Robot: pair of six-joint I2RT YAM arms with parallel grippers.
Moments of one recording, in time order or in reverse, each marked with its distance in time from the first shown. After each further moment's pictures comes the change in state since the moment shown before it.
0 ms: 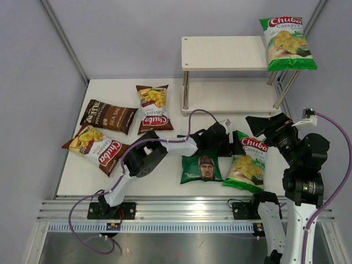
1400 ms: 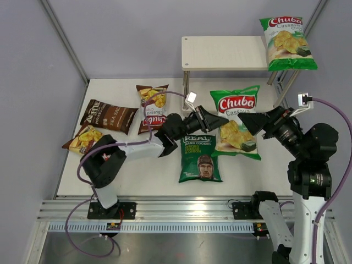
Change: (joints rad) left arm 0.130 -0.458 -0.480 0.818 0.023 -0.100; right arm 0.064 0.109 0.133 0.081 -0.183 -0.034
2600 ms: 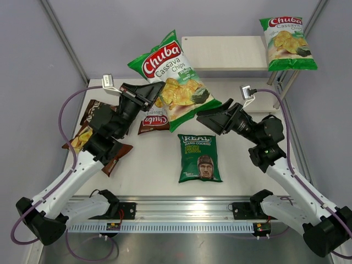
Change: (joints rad) left arm 0.266 -0.782 0.000 -0.707 -0.354 -0.060; right arm 0.544 0.274 -0.351 1.028 0.007 0.370
